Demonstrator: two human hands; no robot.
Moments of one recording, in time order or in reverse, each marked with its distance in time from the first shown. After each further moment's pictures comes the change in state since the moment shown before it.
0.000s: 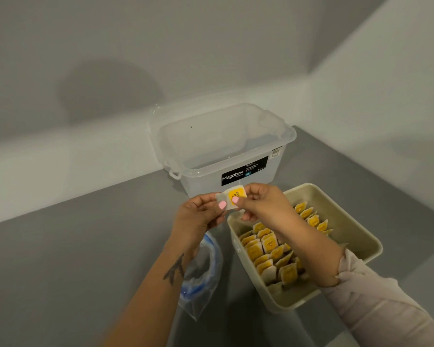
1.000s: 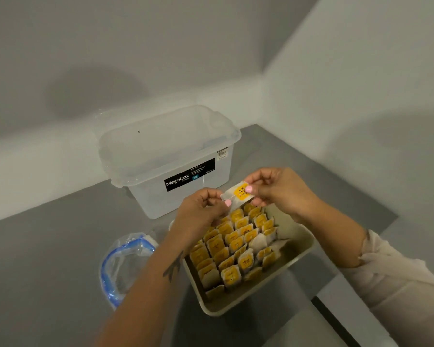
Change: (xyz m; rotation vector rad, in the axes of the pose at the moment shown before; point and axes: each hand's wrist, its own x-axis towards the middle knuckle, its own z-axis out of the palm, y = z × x) left_hand 0.009 -0.013 0.114 0.409 -0.152 0.083; right_hand -0.020 -0.009 -0.146 -0.045 -0.013 -0.006
